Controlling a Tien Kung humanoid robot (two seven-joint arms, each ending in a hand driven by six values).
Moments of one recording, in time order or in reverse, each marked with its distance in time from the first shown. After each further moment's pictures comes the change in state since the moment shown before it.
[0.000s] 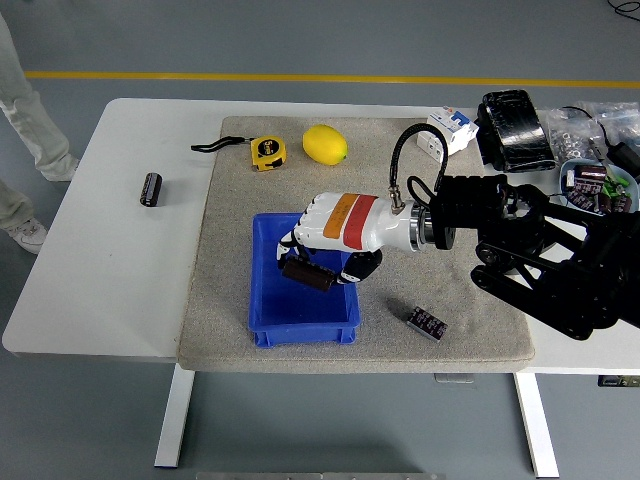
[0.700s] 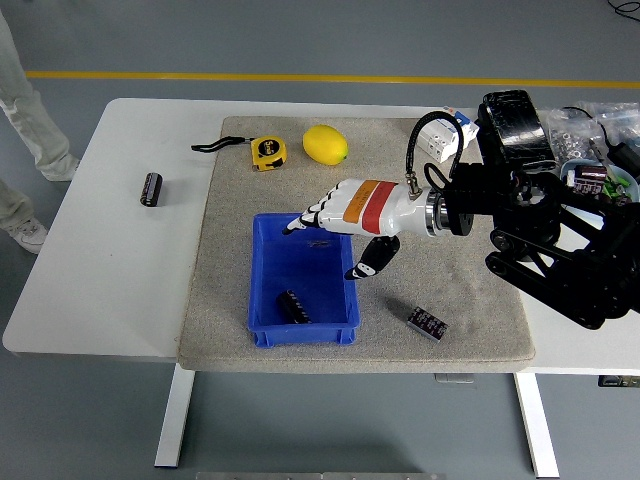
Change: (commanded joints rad) left arm 0.002 -0.003 -0.001 0.001 0.003 0.001 -0.002; right arm -0.017 -0.071 0.078 -0.017 -0.042 0.047 -0.012
